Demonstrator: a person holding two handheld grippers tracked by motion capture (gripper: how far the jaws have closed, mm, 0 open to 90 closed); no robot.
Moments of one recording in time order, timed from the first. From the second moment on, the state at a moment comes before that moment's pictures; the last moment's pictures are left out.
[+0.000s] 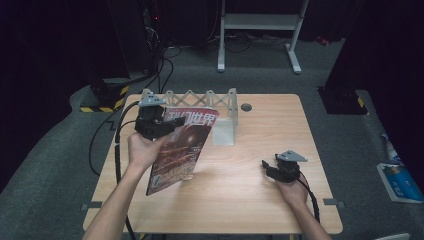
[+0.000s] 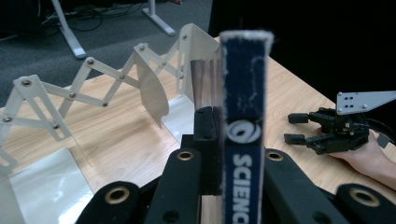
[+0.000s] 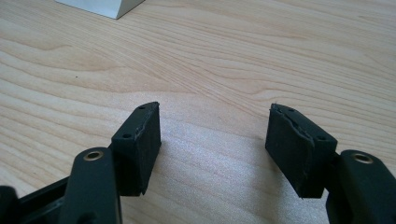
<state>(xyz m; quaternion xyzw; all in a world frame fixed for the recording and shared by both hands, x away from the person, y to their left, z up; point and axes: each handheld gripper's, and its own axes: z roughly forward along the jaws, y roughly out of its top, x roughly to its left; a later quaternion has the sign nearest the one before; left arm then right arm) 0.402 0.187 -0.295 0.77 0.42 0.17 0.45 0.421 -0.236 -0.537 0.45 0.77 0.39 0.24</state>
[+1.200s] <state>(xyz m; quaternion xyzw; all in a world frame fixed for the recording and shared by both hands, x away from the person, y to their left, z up) 0.400 0.223 -0.281 0.74 0.46 0.22 0.44 0.420 -0.236 -0.537 0.44 0.77 0.39 0.24</state>
